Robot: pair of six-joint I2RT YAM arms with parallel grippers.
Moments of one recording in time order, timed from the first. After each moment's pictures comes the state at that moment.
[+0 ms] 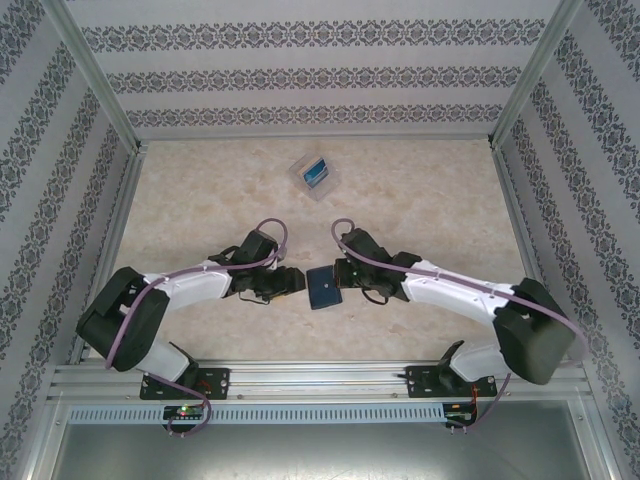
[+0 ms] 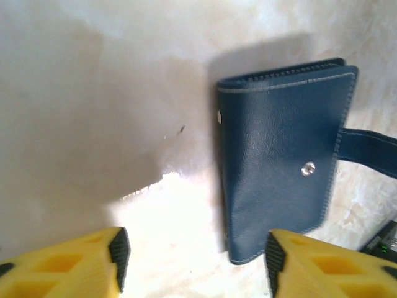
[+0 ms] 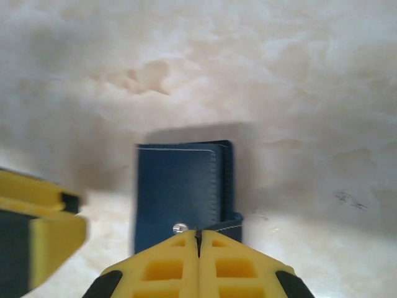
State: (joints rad) left arm -0.56 1.48 0.67 -0.19 0.41 -0.78; right arm 0.80 1.36 0.78 -0.34 0.00 0.74
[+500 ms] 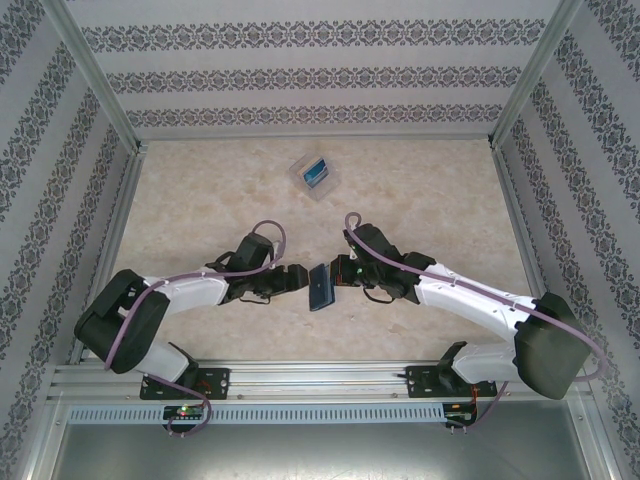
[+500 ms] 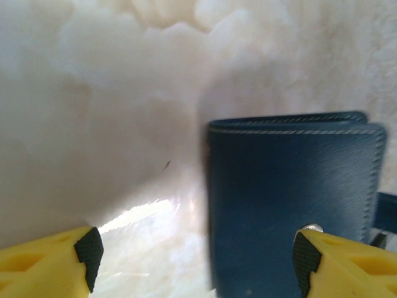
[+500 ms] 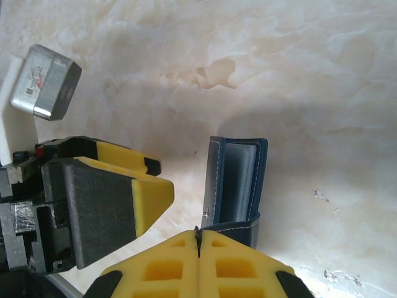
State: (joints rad) left arm -0.56 1.48 0.58 0.03 0.41 -0.80; right arm 0.77 1.28 0.78 -0.33 -0.14 0.80
